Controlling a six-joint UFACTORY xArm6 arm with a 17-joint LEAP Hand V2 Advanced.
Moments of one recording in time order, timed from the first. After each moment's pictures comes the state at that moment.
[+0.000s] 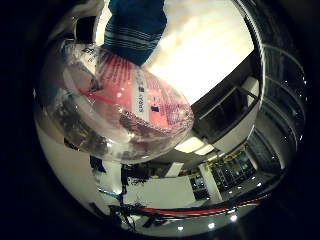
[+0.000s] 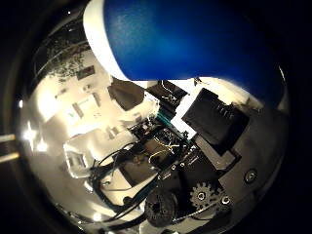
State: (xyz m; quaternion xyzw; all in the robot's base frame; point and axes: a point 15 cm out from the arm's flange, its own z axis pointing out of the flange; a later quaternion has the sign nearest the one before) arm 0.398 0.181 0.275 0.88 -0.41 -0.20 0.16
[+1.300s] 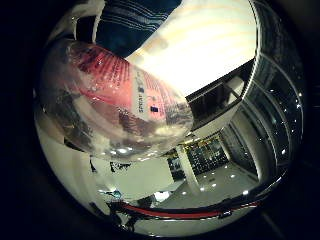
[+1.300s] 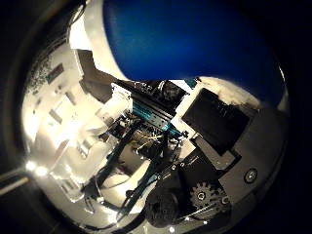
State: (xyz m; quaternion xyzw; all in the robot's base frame) arm 0.388 0.206 0.205 0.86 -0.38 -0.18 0.28
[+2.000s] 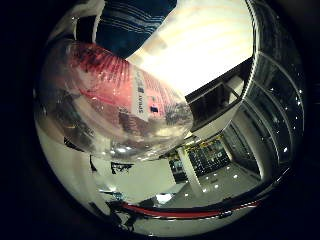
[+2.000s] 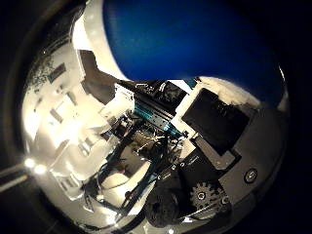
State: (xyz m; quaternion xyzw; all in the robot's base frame) arm 0.392 0.206 0.232 0.87 -0.38 -0.17 0.24
